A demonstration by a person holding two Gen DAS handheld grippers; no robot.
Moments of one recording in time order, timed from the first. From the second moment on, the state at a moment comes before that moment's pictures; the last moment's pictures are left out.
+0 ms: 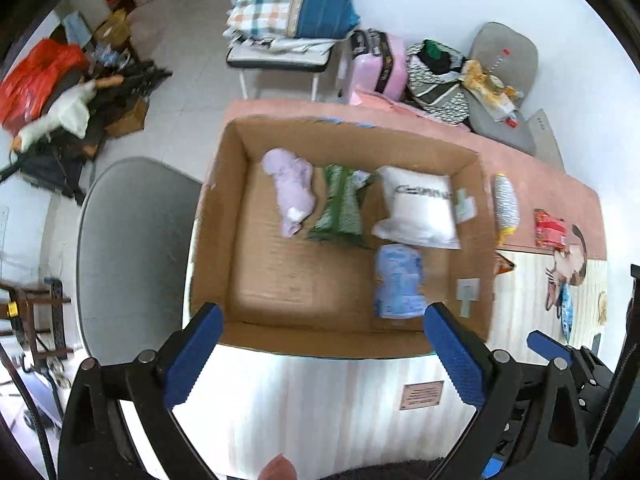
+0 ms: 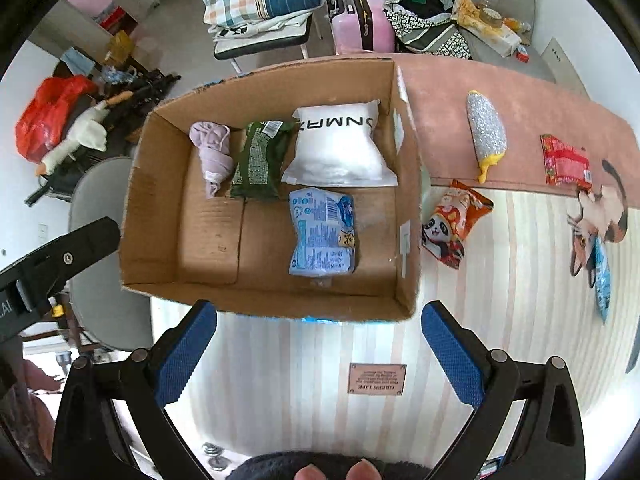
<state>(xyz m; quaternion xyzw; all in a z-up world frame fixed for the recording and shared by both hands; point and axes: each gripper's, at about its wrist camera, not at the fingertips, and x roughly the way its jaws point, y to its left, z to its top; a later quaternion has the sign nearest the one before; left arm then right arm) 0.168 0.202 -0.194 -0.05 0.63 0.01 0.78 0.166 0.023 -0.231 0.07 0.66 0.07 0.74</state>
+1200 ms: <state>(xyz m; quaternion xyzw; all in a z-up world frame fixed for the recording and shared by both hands) 0.369 -0.088 -0.378 0.05 0.76 -0.06 0.65 0.373 -0.396 -0.431 0.38 0.68 -0.21 0.58</state>
